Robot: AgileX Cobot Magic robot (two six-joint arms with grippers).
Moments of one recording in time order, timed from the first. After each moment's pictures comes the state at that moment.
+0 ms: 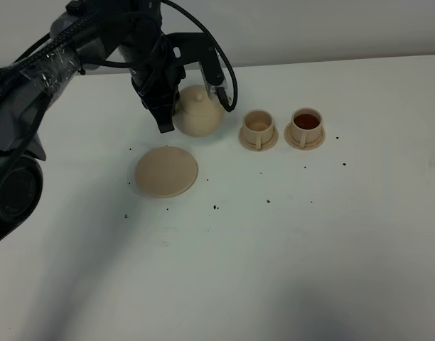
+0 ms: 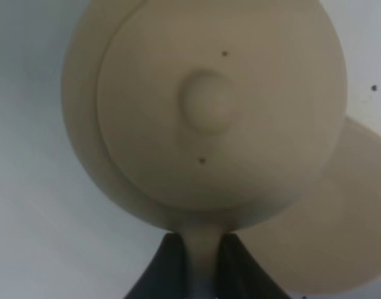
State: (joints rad) left arm -0.40 2.33 -2.16 0.10 1.16 0.95; right arm 0.05 -0.01 -0.49 -0.03 1.07 0.07
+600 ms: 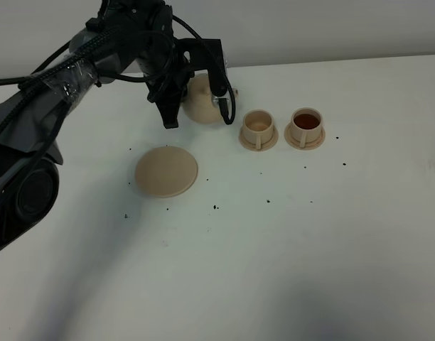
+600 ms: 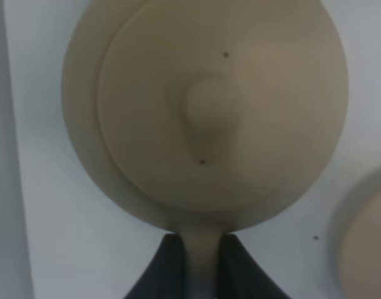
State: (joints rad) left arm -0.42 2.40 -2.16 0.19 0.92 1.04; right arm 0.05 -0.01 -0.49 -0.03 1.07 0.07
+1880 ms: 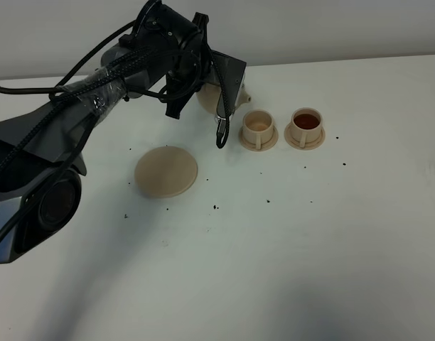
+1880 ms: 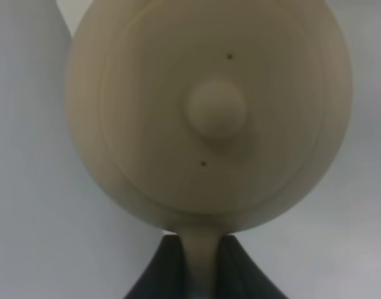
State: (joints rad) left arm -0.48 2.43 -2.16 0.38 0.72 1.29; right arm 0.05 -0.01 -0.49 -0.03 1.07 0.07
